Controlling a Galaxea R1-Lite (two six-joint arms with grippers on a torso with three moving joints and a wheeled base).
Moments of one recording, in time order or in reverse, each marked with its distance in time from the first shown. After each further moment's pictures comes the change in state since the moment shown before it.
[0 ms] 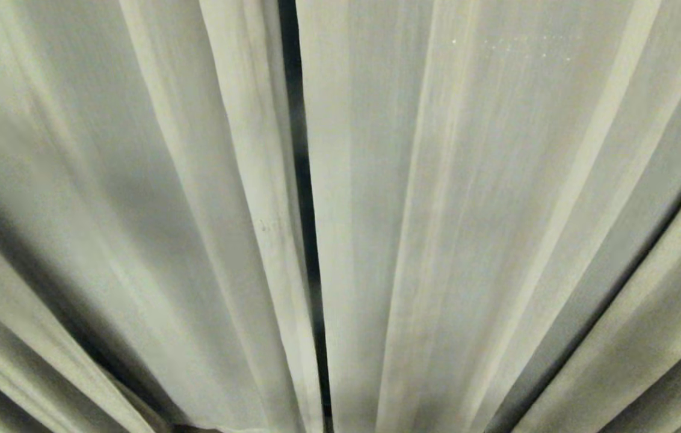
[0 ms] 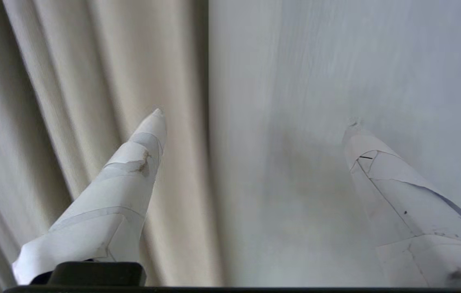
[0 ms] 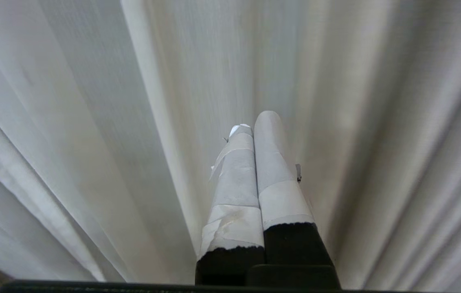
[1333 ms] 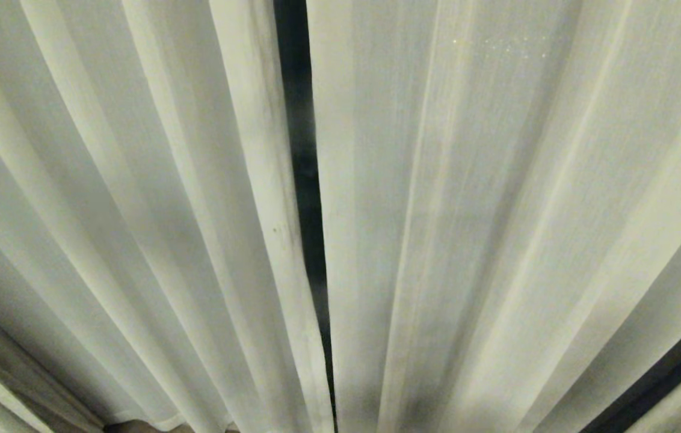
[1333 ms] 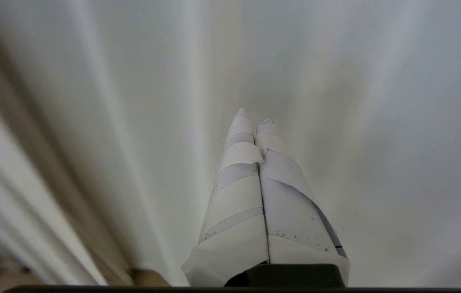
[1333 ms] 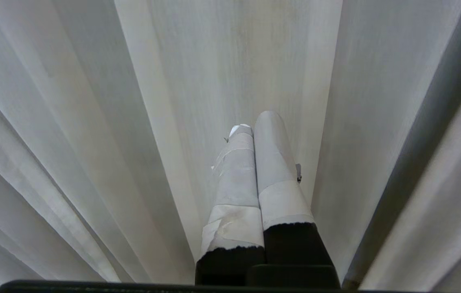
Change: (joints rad) left arm -0.191 -0.257 0.490 0.032 -0.026 0.056; right arm 0.000 0.000 0.000 0.000 0.000 0.000
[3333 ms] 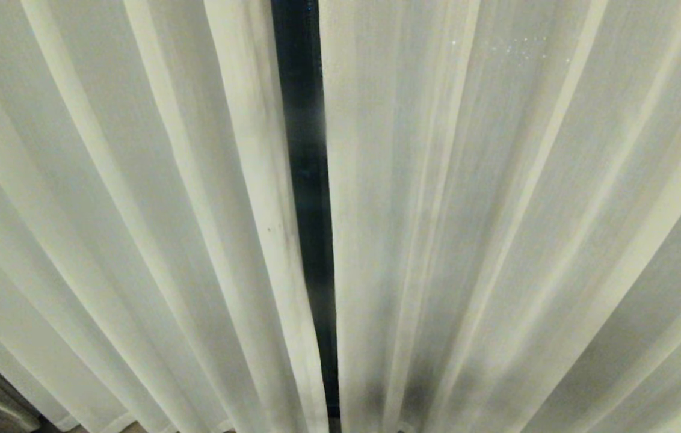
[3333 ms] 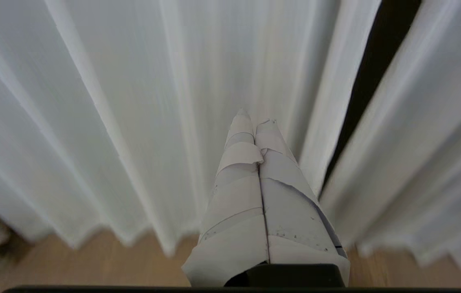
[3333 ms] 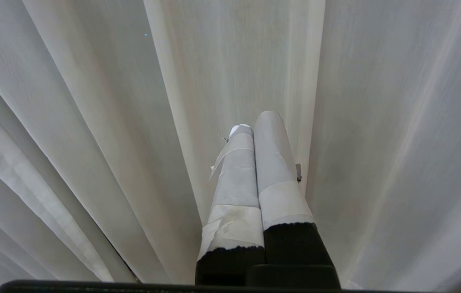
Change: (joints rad) left arm -0.569 -1.055 0.518 0.592 0.295 0.047; right arm 0.000 0.000 0.000 0.000 0.000 0.000
